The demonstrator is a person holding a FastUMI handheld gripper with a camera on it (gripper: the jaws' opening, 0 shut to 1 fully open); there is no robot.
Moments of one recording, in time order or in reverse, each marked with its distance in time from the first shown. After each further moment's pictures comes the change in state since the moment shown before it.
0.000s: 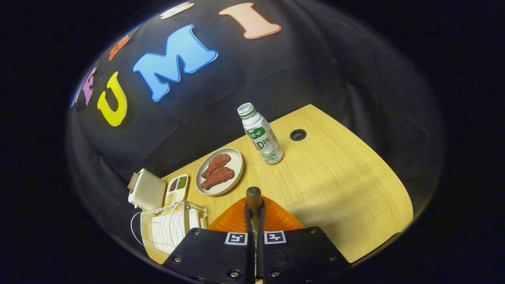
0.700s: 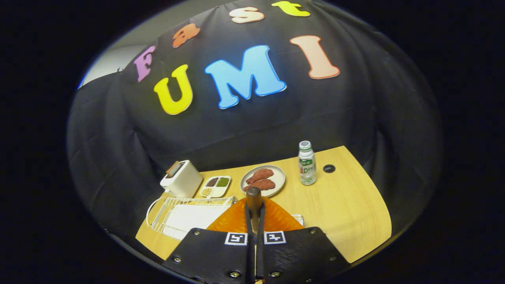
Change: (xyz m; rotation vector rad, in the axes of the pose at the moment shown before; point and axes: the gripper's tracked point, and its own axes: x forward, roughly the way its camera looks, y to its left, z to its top) arm -0.122 0.122 -0.011 -0.296 -0.123 0.216
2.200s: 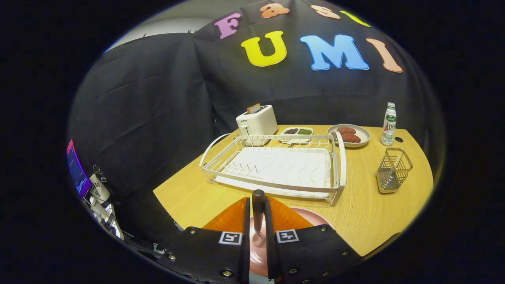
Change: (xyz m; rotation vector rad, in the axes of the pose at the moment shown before) arm -0.032 0.212 -0.231 -0.229 0.094 0.276
